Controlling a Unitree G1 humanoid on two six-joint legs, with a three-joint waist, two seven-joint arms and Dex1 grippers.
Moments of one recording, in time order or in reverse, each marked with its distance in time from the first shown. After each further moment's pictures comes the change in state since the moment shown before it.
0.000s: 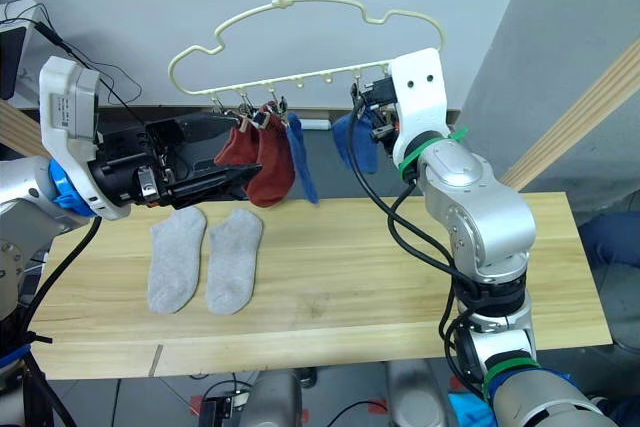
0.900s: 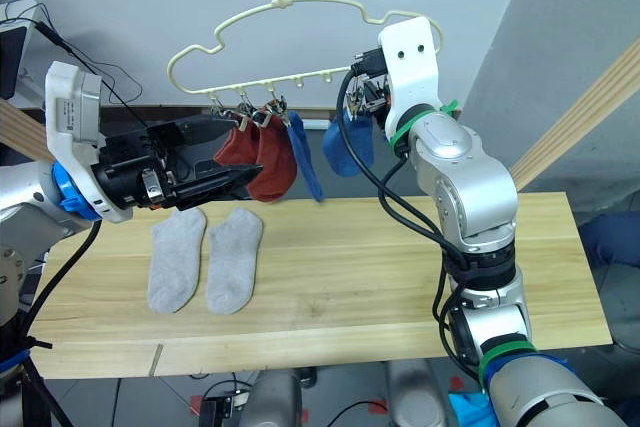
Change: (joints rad) left arm 0.025 0.003 0.000 -0.023 -0.002 0.001 0.048; right arm -0.104 0.016 0.009 0.166 -0.059 -0.118 0.024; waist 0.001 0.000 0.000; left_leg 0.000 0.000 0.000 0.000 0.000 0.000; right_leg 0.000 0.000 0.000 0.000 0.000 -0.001
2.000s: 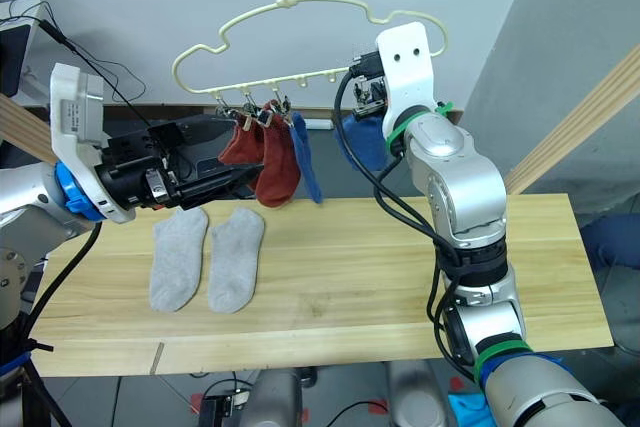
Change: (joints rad) left arm 0.006 -0.001 -0.014 -0.016 0.001 -0.002 0.040; right arm -0.017 0.022 -0.003 0.056 -0.047 -0.014 -0.014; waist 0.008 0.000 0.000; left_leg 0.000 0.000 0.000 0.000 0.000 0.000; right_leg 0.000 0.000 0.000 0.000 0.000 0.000
